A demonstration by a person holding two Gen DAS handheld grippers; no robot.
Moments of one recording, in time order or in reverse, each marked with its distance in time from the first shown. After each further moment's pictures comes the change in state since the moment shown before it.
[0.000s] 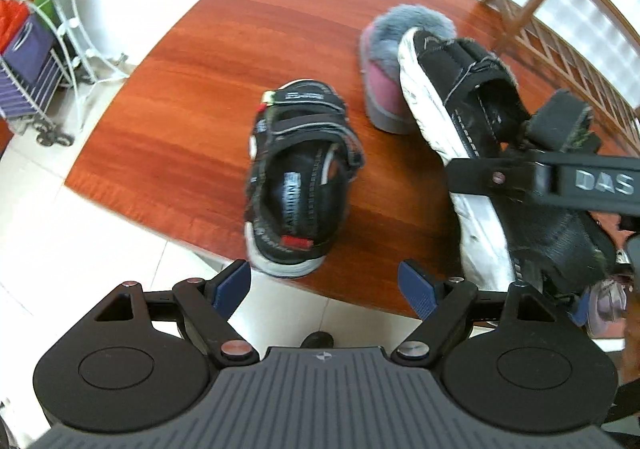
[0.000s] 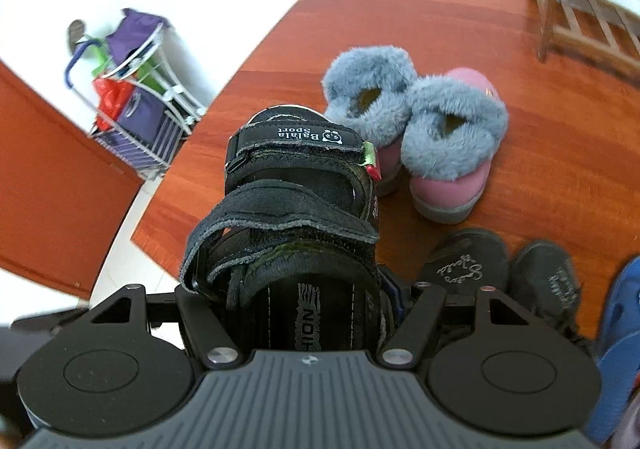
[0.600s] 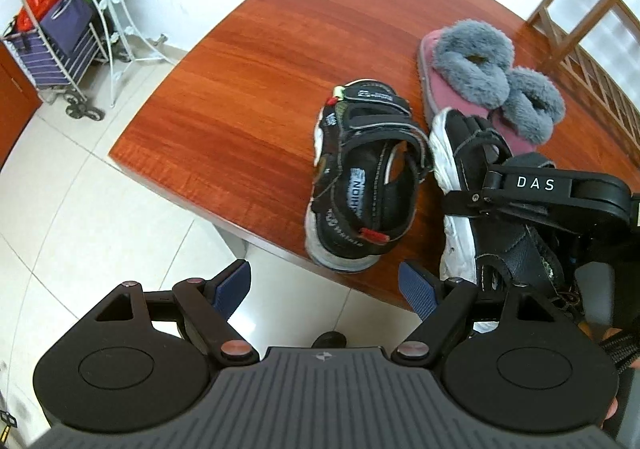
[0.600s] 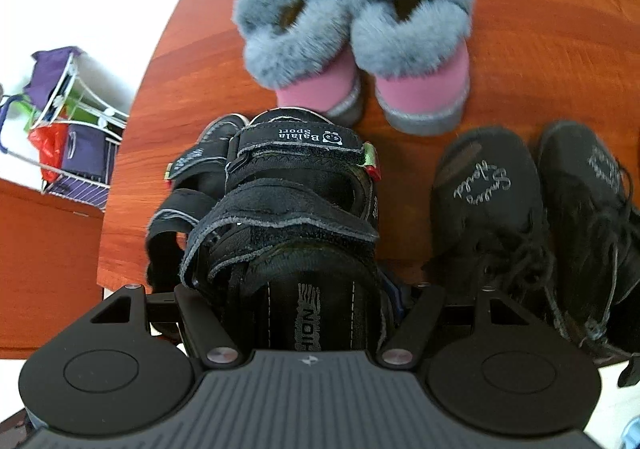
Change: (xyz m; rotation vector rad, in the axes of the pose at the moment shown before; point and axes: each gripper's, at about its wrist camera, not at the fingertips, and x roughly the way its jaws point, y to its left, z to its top) left arm -0.004 0.035 -0.007 -0.095 0.003 0.060; right arm 0.072 -0.018 -0.026 0.314 0.092 -0.088
